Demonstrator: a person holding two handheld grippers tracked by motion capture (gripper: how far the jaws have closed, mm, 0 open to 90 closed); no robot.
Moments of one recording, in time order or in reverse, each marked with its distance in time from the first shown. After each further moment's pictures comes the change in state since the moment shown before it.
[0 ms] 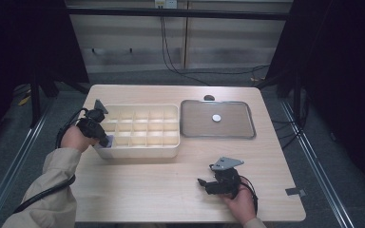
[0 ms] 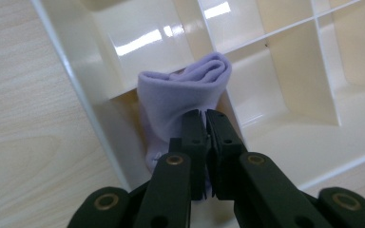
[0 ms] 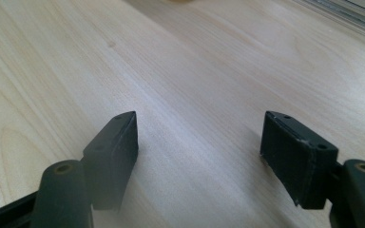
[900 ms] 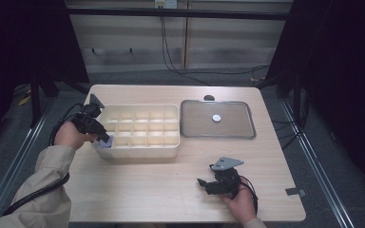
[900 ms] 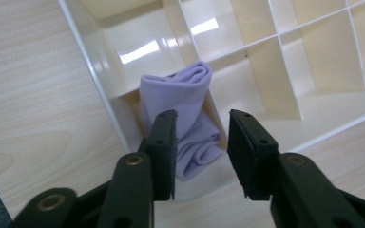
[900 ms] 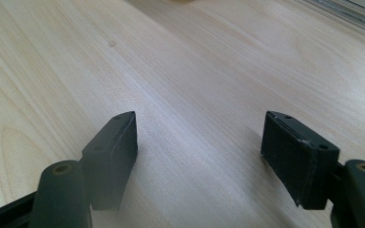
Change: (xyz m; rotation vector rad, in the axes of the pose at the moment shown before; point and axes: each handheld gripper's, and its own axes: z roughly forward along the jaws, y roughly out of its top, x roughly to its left) left arm -0.004 -0.003 -0.026 -0.060 -0.010 -0.001; right arm 0.000 0.000 0.000 -0.001 0.002 0.002
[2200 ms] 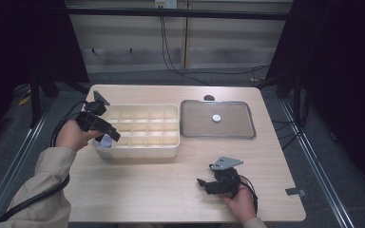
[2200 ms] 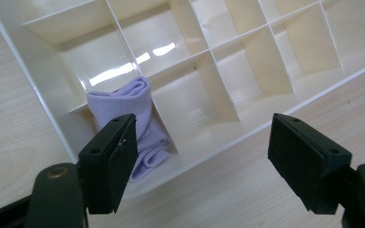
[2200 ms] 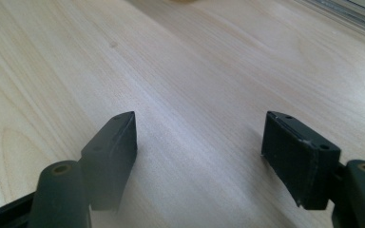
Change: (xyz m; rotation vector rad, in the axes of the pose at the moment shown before) left arm -0.029 0.000 -0.016 -0.040 -0.067 0.063; right arm 0.000 0.001 0.001 0.000 0.003 -0.007
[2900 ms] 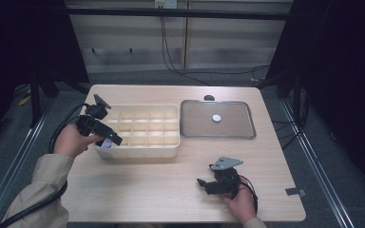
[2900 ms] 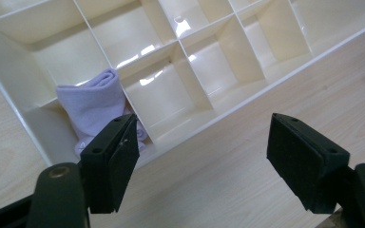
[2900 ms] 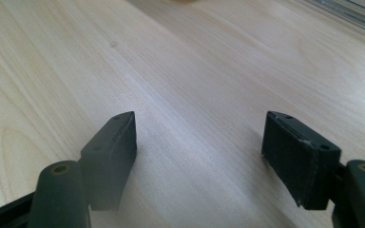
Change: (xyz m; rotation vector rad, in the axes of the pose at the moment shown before) left arm -0.012 -0.014 -0.005 -0.029 -0.042 0.055; right arm 0.001 0.000 0.000 0.006 0.000 0.009
